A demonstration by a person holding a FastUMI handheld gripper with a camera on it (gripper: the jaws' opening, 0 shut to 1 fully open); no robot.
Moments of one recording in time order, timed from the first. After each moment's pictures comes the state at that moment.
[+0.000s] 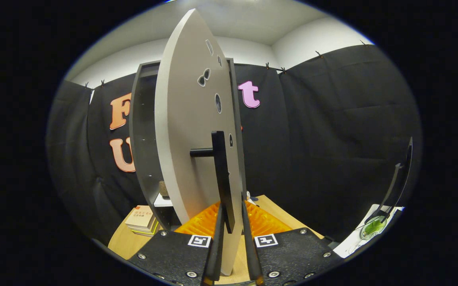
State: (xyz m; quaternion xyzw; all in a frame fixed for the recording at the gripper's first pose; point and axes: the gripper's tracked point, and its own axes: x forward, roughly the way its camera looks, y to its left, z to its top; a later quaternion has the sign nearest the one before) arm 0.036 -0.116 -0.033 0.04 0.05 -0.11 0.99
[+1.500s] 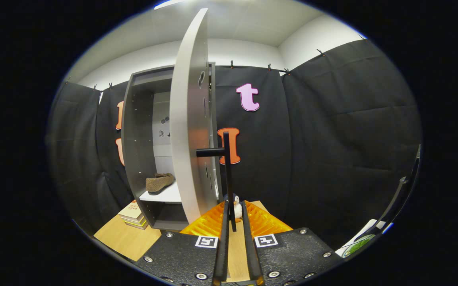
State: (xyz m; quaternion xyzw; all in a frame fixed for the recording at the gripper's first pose) arm 0.026 -0.237 -0.027 0.02 0.04 -0.06 1.00
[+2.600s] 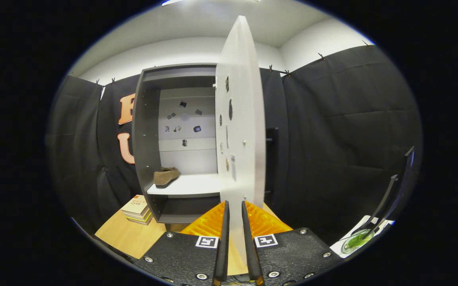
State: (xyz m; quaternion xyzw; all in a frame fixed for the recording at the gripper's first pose) arm -0.019 -0.179 -0.041 0.01 0.06 -0.06 1.00
